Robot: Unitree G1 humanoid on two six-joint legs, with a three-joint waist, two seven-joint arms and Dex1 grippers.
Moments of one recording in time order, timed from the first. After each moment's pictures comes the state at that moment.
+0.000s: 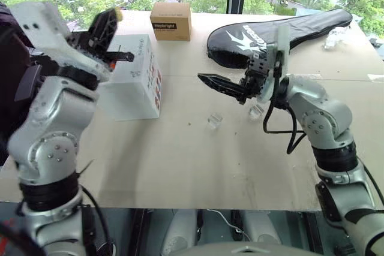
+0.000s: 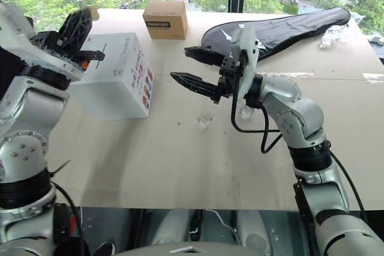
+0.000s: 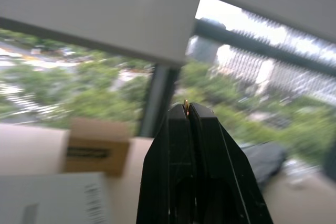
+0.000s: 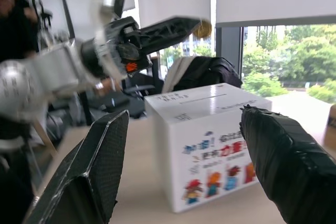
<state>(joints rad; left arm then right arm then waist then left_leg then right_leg) -0.47 0.73 0.34 -0.45 -0.89 0.61 0.18 -0.76 -0.36 0.12 -0.17 0.67 0.47 0.80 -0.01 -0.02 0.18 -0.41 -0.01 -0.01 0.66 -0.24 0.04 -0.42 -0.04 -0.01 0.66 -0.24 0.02</state>
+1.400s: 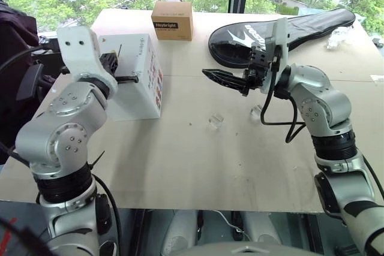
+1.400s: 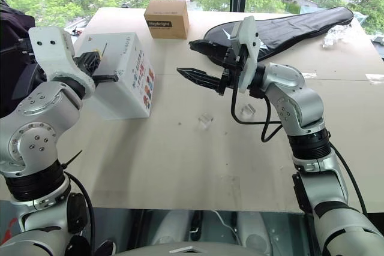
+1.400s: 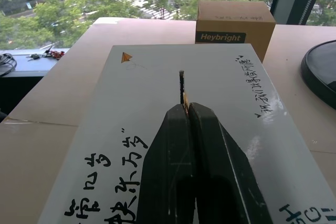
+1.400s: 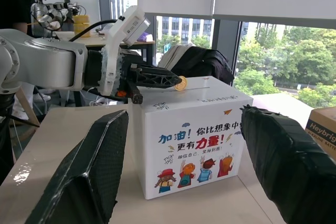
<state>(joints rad) -0.55 0.56 0.35 -0.50 -0.63 1.13 0.27 -0.80 -0.35 0.10 -0.08 0.58 0.46 0.89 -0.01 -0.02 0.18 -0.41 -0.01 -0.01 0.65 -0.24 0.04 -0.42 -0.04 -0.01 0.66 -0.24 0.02</state>
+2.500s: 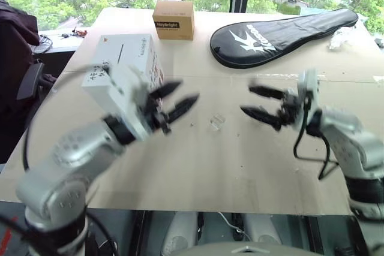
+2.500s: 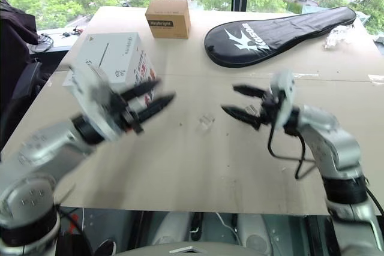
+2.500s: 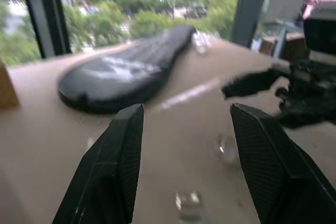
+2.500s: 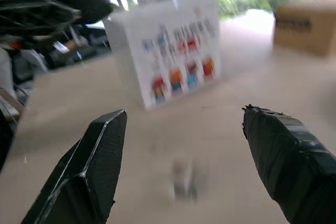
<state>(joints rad) -0.05 0.60 0.25 -0.86 -0.88 0.89 -0.37 -0.23 -0.59 -0.05 -0.27 0.60 0.49 0.91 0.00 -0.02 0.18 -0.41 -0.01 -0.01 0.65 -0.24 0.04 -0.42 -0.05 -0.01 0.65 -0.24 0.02</state>
